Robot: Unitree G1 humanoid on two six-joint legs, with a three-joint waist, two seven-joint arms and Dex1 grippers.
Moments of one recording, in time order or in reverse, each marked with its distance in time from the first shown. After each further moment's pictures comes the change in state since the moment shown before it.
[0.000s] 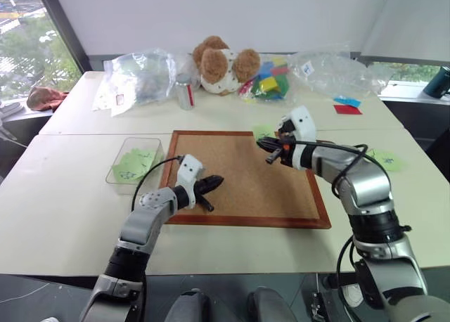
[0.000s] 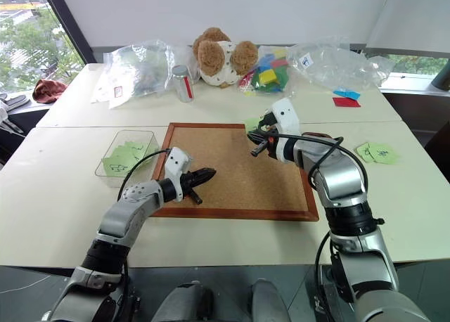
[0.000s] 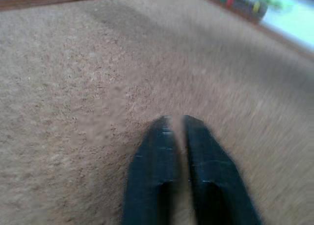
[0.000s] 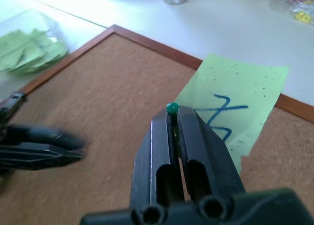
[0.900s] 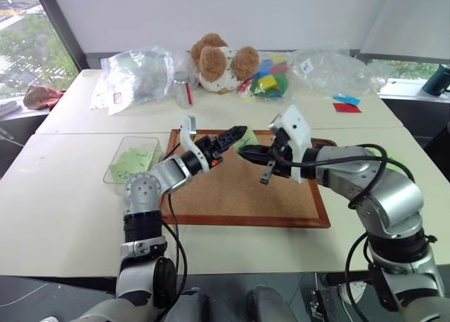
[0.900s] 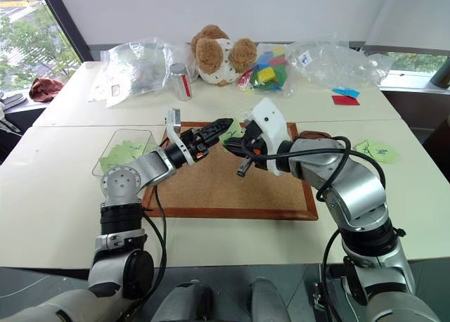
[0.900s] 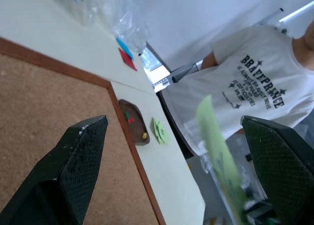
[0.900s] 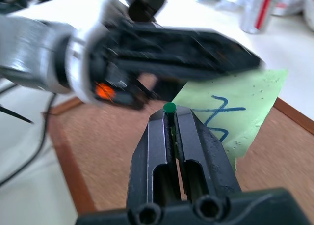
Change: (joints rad) left arm -0.283 -0.246 0.397 0.086 -0.647 0.486 0.436; right arm -0.033 -0.059 0.046 -0.324 0.178 0.148 0.004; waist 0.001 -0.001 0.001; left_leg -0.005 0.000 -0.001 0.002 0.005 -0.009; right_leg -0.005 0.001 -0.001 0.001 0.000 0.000
